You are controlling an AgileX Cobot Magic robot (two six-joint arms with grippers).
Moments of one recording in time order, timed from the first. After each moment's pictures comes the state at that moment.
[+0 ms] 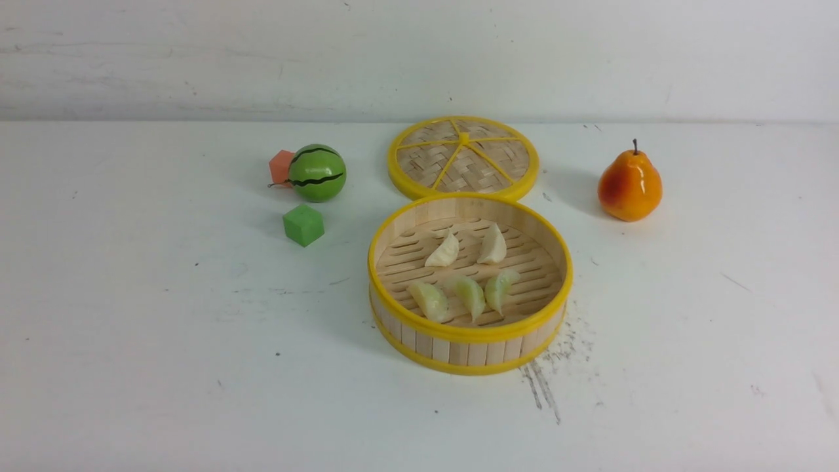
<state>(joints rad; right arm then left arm) -0.06 -0.01 0.02 0.02 0.38 0.09 0.02 -0.02 0.03 -0.01 0.36 -0.16</state>
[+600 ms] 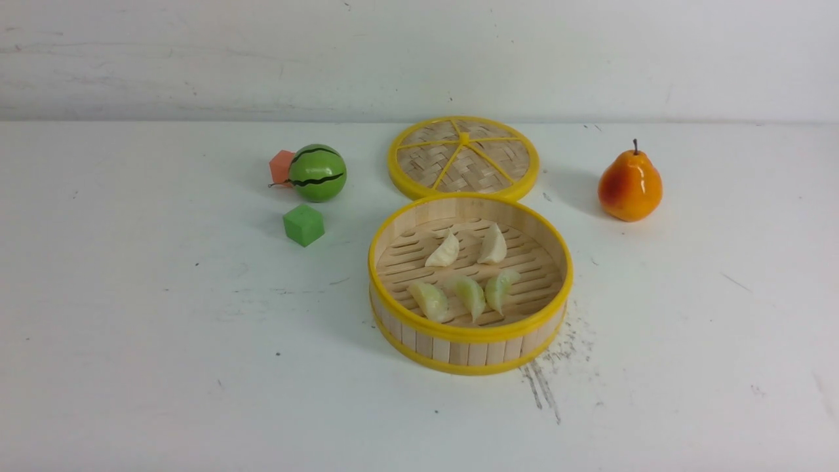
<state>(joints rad) -0.06 -0.01 0.02 0.02 0.38 0.09 0.02 -0.02 0.03 -0.01 0.36 -0.16</state>
